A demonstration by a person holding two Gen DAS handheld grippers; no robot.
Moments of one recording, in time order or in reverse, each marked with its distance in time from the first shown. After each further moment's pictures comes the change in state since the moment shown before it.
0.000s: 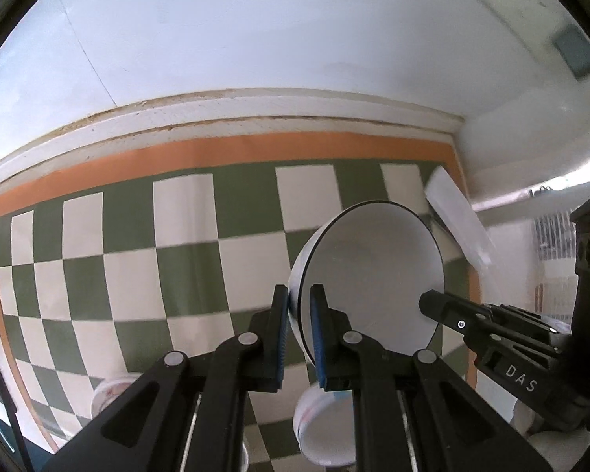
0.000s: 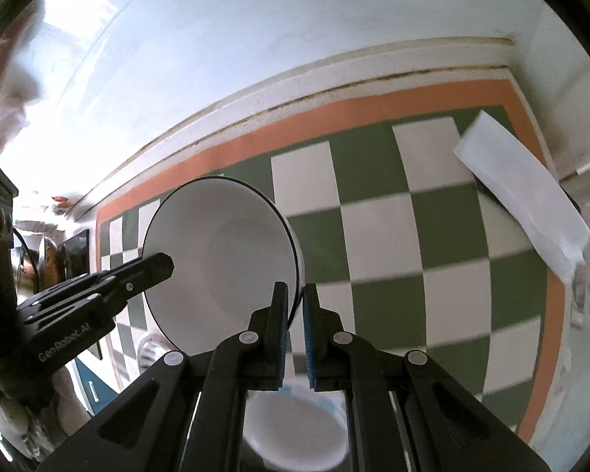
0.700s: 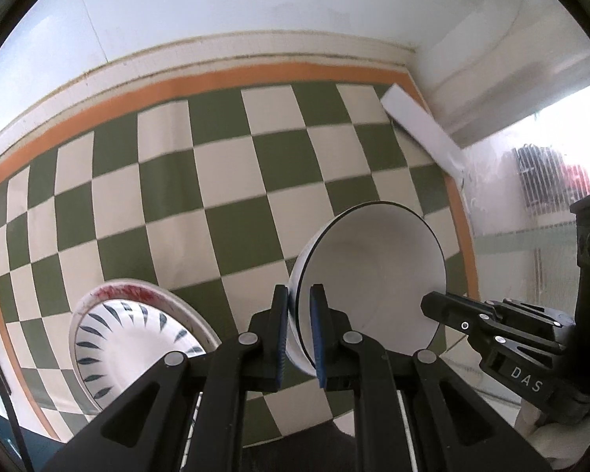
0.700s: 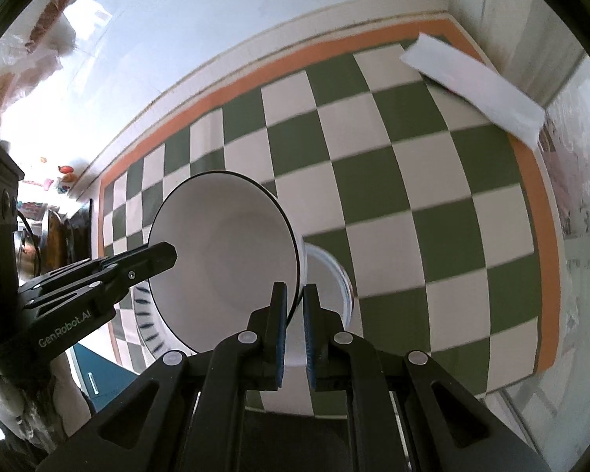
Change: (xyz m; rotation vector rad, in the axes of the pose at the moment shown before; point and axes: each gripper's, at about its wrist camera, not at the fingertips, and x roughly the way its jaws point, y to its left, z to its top) left arm -0.011 -0.019 -0.112 0.107 0.052 -0.027; right arm -0.035 -0.014 -0.140 0.045 0.002 -0.014
